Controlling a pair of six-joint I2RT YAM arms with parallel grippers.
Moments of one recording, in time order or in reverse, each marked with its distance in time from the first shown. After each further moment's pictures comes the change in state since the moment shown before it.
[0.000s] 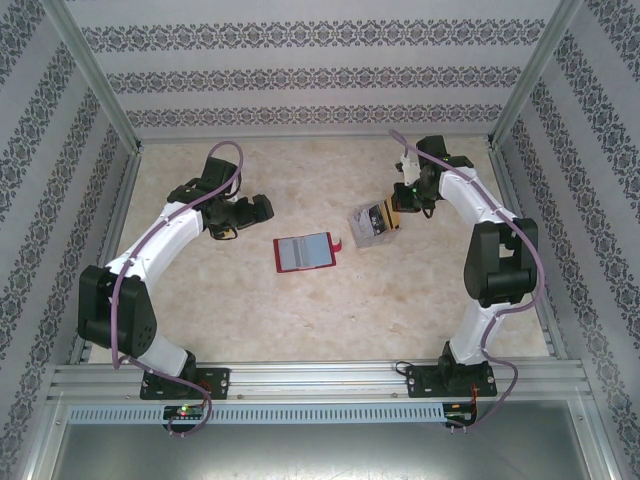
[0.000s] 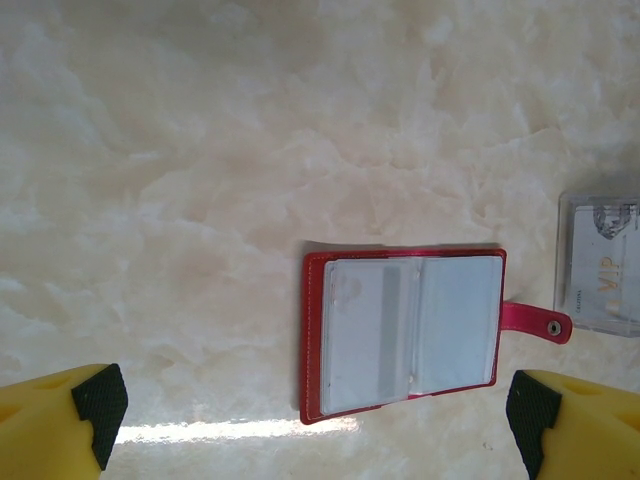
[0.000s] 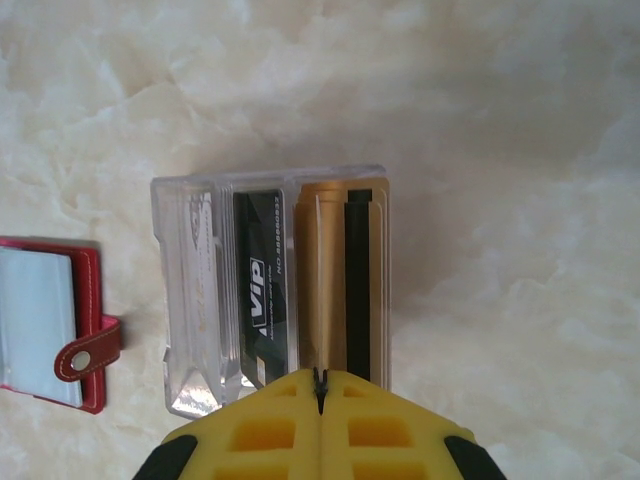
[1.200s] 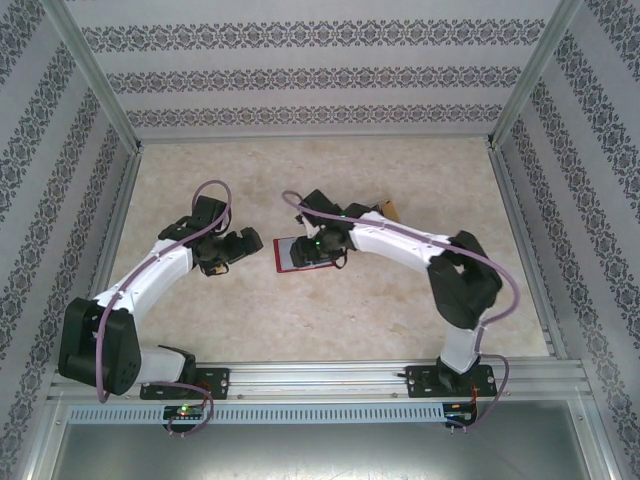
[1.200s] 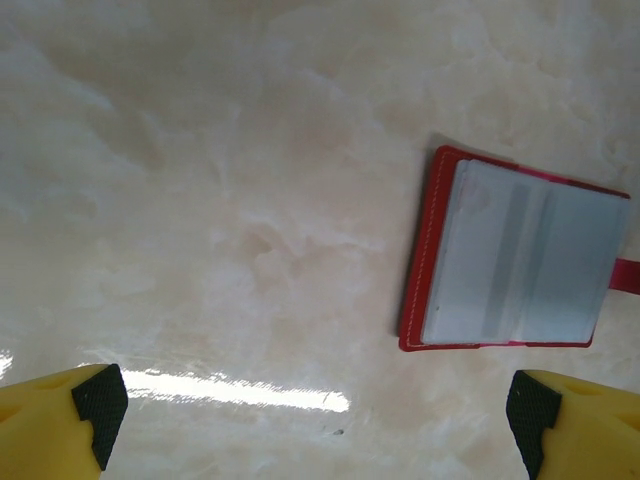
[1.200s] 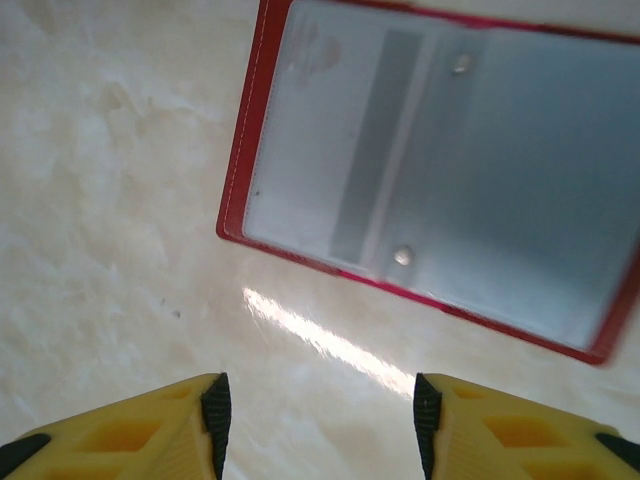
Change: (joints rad) left arm 0.013 -0.216 -0.370 0.101 -0.009 -0.114; right arm 0.689 0.016 -0.104 0.190 0.124 0.468
